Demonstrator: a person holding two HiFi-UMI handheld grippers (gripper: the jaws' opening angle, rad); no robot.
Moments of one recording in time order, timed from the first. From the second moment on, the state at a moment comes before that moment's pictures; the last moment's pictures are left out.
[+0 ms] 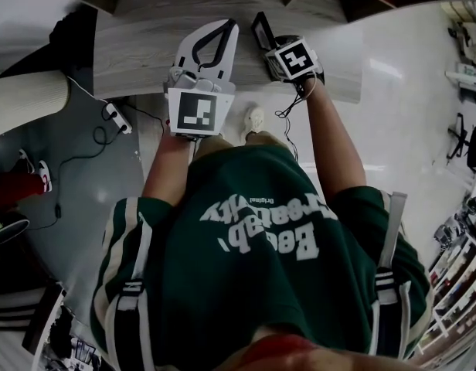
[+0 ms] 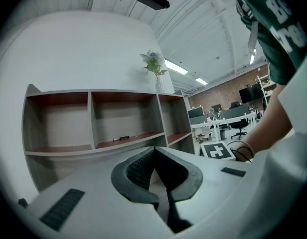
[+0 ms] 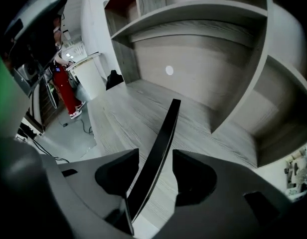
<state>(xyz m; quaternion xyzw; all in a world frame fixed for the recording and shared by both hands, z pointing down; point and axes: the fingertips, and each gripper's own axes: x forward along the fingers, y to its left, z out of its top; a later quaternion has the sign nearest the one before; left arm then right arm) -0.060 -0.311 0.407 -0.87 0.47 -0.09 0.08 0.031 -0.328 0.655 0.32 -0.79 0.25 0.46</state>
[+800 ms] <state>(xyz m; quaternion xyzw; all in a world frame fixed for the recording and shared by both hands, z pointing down) -0.104 -0.328 0.418 -0.86 0.50 -0.08 0.06 0.024 -0.335 0.704 0.29 -0.73 0.28 0.55</state>
